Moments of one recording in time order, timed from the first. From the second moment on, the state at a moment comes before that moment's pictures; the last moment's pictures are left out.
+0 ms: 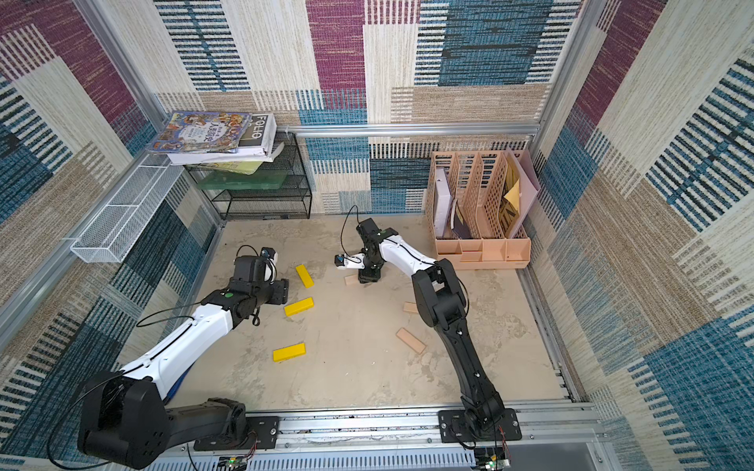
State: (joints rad) left arm -0.21 1.28 0.86 -0.38 -0.14 -0.05; right arm 0.55 2.42 2.06 -0.86 -0.20 -1.06
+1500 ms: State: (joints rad) left arm -0.21 1.26 0.84 -0.39 -0.16 -0.09; right arm 0.49 2.22 1.87 -0.79 -0.33 -0.93
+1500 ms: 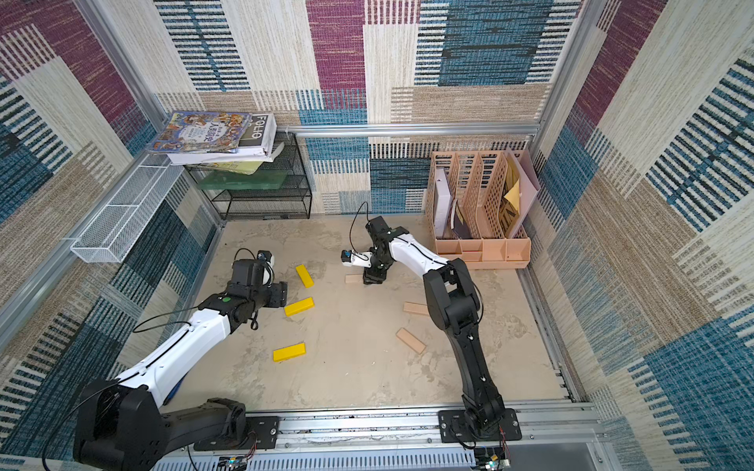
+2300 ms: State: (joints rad) left arm -0.21 2.11 1.69 -0.69 0.00 -0.71; right arm 0.32 2.06 1.82 -0.70 -0.51 -0.65
